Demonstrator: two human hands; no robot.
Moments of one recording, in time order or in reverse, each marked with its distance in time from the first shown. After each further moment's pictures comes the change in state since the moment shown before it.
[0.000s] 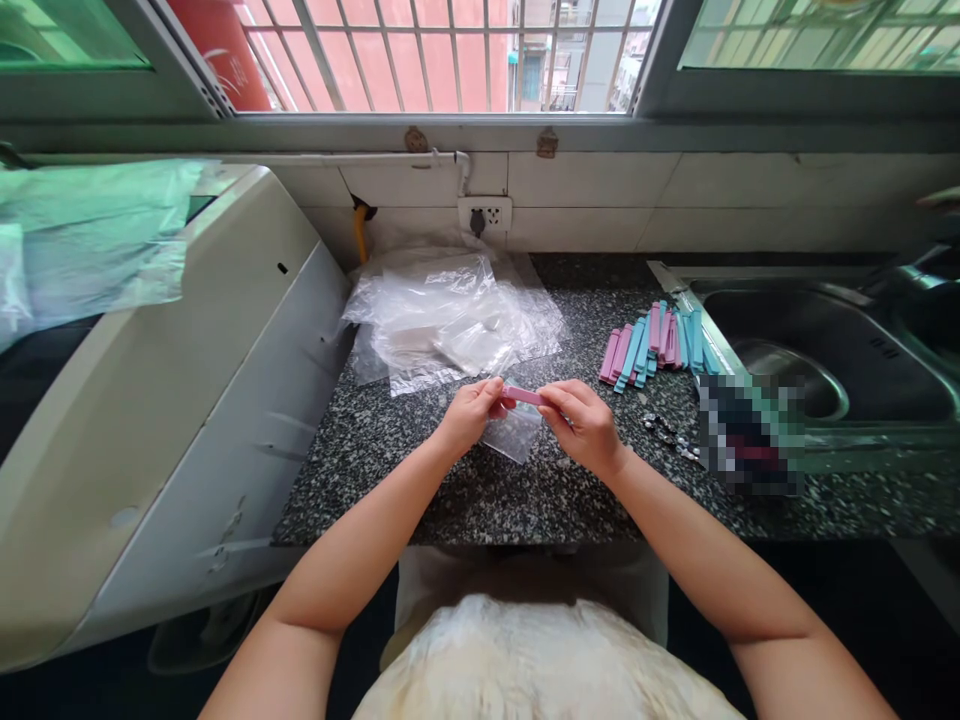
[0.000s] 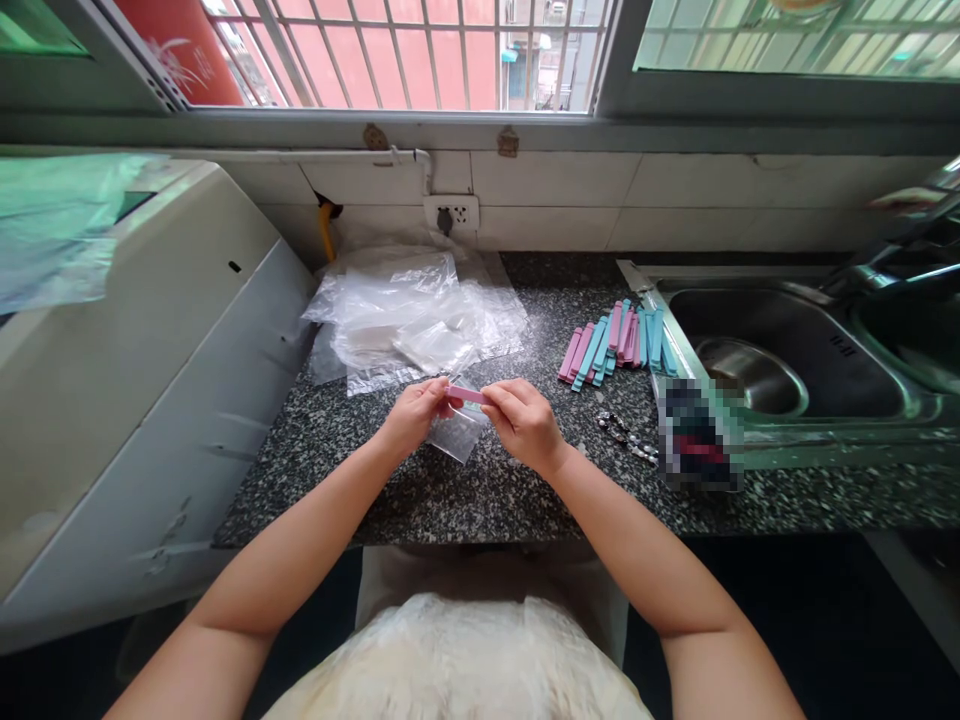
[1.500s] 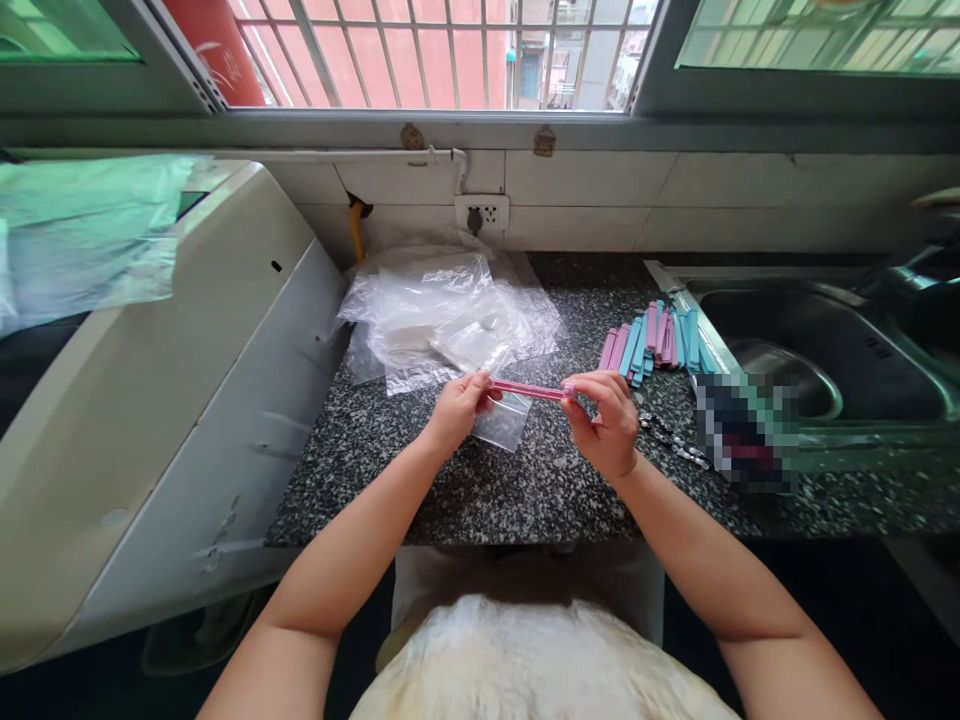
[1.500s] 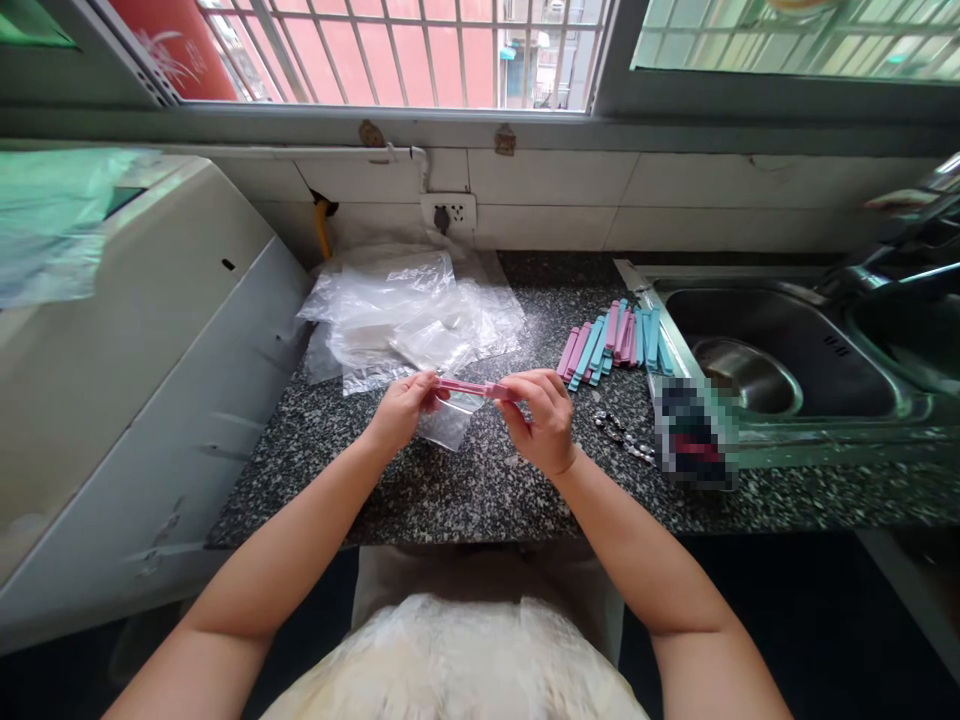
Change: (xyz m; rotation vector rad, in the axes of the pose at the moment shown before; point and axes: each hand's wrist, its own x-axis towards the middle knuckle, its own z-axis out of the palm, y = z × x) left_hand 0.003 0.004 -0.005 0.001 0.119 0.001; right_hand 0.006 -0.002 -0.017 -0.058 0.211 0.005
